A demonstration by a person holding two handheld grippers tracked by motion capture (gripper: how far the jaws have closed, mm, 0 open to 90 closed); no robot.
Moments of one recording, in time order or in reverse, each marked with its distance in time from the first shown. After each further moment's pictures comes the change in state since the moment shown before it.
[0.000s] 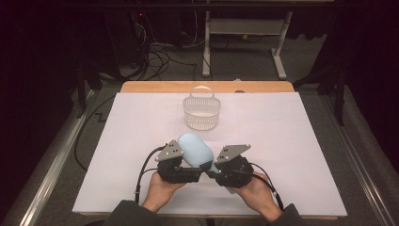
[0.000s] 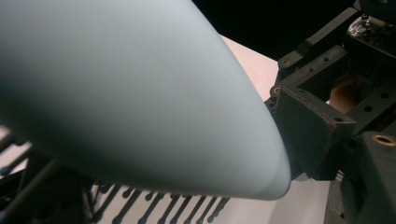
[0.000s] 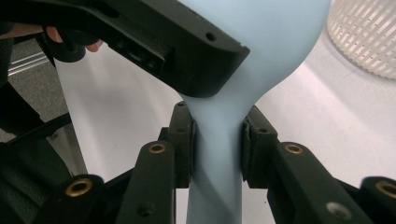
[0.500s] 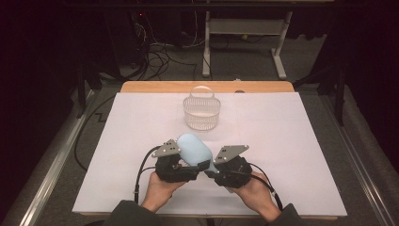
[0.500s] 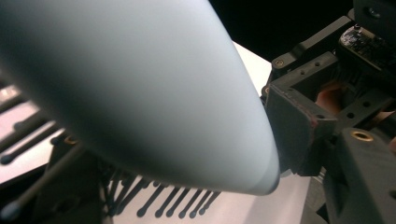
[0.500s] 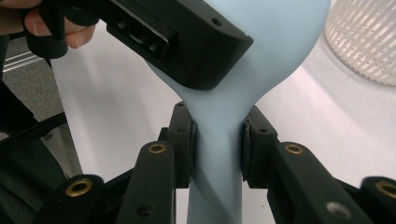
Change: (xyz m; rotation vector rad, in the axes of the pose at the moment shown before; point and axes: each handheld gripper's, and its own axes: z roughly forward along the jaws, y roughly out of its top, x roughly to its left) left arm 0.003 0.002 -0.005 0.030 -0.036 -0.084; right arm 0.002 0.002 0.002 -0.001 -0.015 -0.019
